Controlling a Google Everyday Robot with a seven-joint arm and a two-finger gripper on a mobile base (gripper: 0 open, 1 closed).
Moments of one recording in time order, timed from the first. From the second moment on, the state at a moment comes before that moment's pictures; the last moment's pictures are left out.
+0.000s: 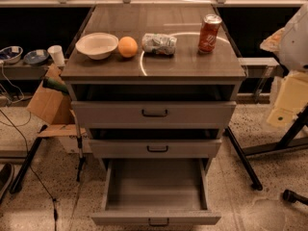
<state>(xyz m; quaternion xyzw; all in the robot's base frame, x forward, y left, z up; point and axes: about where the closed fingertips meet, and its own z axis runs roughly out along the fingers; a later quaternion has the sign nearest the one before) 0.438 -0.216 0.967 -0.60 0.78 -0.04 0.17</state>
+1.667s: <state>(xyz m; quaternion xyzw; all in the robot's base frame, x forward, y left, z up) 0.397 -0.127 0.578 -0.58 0.76 0.18 0.21</state>
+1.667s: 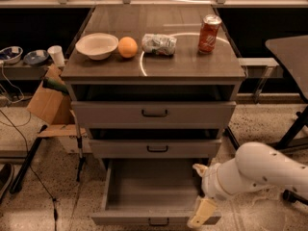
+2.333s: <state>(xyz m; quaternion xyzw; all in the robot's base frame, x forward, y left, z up) 0.388 -0.087 0.452 -0.55 0.78 0.24 0.20</state>
